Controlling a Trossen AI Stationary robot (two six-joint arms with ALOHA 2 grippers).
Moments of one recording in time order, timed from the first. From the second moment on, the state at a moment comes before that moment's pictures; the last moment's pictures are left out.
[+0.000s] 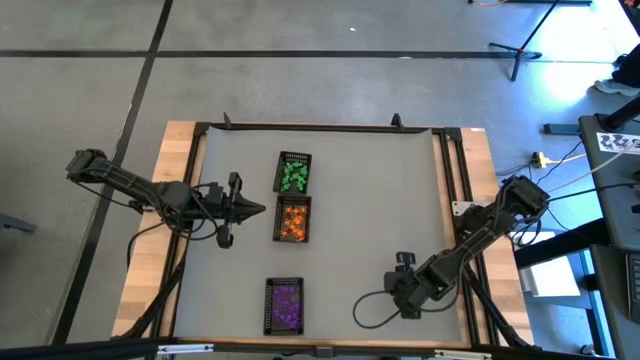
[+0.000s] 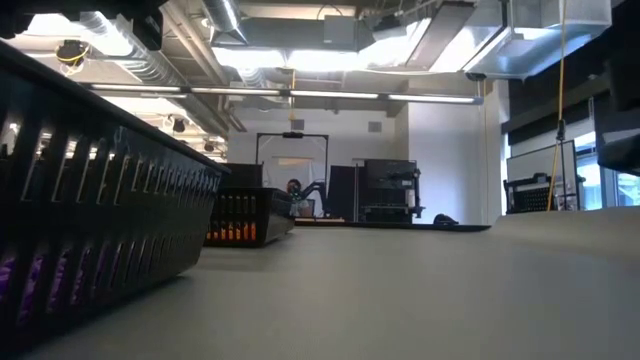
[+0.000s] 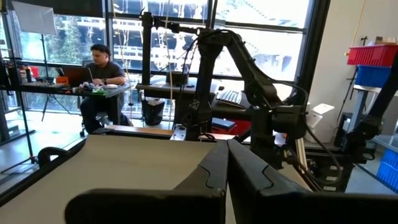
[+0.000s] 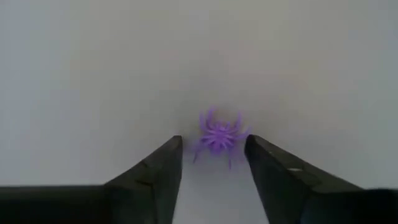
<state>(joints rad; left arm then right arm) -0.31 0.65 0.33 0.43 -0.35 -0.07 0.76 1.67 0.85 -0.51 0.11 0.75</state>
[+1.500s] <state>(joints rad) -0.31 0.65 0.33 0.43 -0.35 -0.07 0.64 1.67 1.00 -0.55 0.11 0.58</state>
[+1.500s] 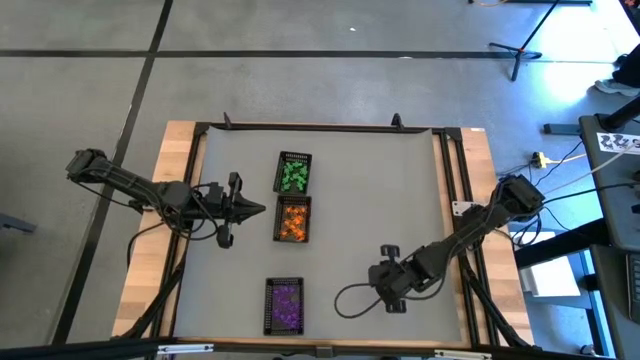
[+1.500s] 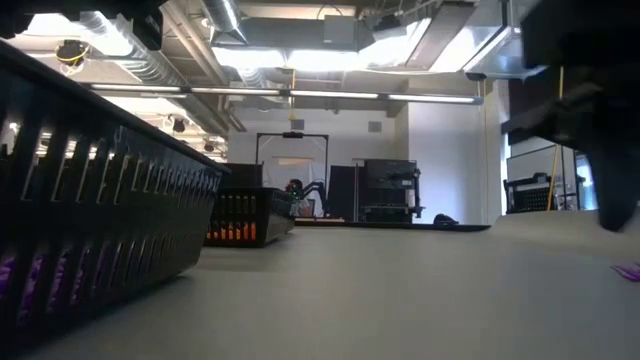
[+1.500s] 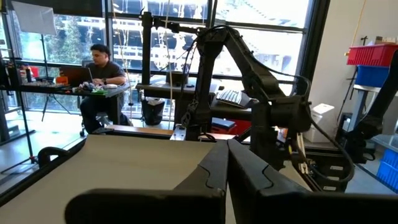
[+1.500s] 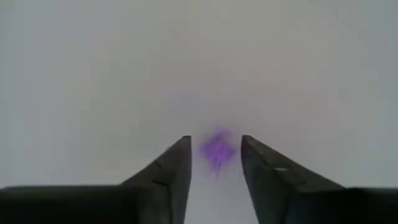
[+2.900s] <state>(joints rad) -0.31 0.65 0.33 0.43 -0.35 -0.07 0.65 1.67 1.14 -0.52 0.29 0.44</state>
